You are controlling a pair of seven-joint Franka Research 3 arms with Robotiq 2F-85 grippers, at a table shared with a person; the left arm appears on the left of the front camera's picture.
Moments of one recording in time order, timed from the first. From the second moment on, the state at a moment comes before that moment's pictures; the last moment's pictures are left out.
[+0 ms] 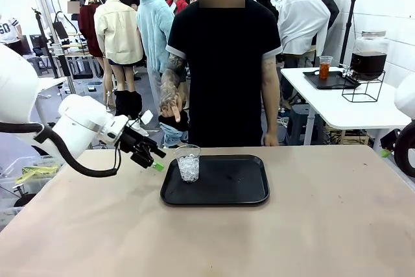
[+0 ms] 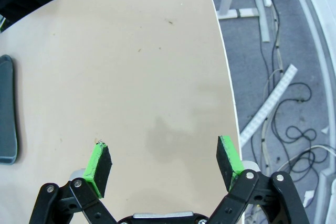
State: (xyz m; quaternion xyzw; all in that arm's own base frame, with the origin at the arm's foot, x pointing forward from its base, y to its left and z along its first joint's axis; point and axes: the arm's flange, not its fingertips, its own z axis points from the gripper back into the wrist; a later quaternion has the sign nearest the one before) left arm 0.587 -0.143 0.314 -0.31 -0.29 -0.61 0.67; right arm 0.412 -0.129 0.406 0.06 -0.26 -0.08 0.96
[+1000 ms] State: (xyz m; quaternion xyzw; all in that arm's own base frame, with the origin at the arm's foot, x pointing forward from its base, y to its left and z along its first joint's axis) left arm 0.599 -0.159 0.291 -0.36 -0.34 -0.63 0.60; right arm 0.412 -0.129 0.406 0.06 -0.26 -0.08 0.96
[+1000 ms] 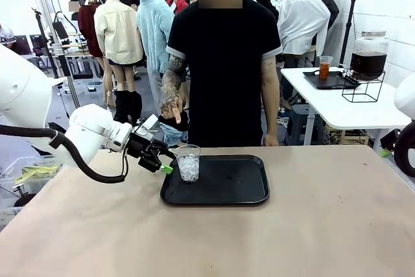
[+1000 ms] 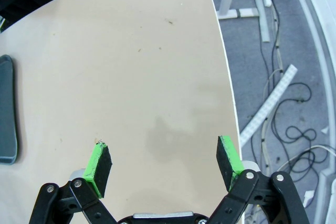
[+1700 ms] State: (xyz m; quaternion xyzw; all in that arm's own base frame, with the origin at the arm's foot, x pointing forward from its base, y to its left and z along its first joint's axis) left arm 0.609 -0.175 0.264 -0.37 -0.36 -0.59 0.62; right arm 0.412 -0.129 0.406 0.06 -0.26 -0.08 0.96
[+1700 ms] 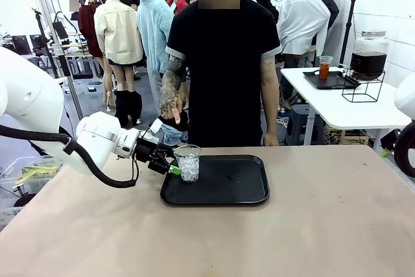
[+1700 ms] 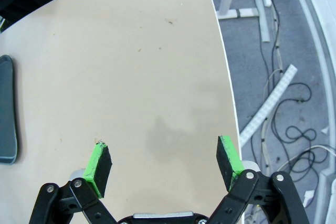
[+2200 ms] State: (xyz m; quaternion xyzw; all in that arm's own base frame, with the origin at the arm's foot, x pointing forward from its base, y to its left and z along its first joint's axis) left arm 0.620 -0.184 0.251 -0.40 -0.38 -0.59 0.59; right arm 0.412 -0.129 0.406 0.06 -0.26 -0.08 0.96
